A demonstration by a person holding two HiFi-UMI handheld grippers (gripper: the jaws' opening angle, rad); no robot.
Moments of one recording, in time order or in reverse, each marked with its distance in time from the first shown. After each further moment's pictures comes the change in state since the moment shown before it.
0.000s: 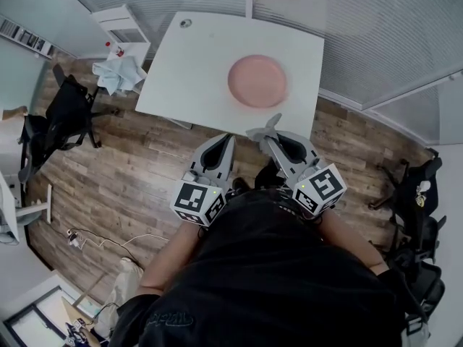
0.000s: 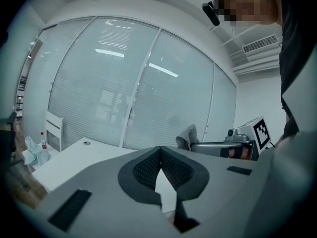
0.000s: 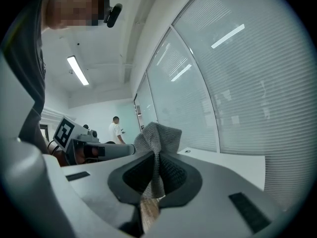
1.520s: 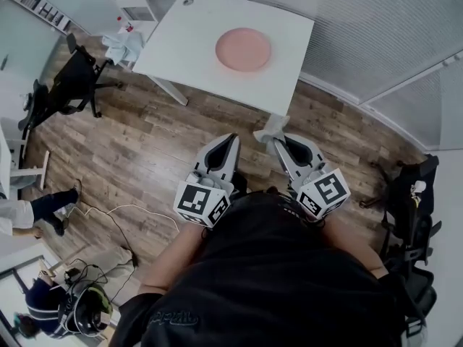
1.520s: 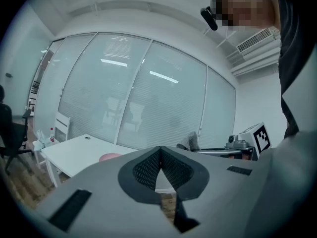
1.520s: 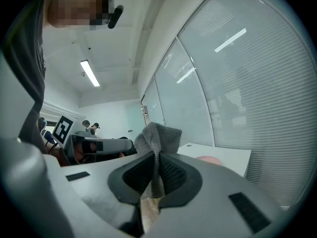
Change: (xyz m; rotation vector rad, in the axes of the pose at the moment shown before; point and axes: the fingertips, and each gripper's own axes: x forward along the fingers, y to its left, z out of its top) left arm -0.070 -0.181 -0.059 -0.019 -0.085 0.081; right arm -0.192 0.037 -0.048 -0.027 0.000 0.056
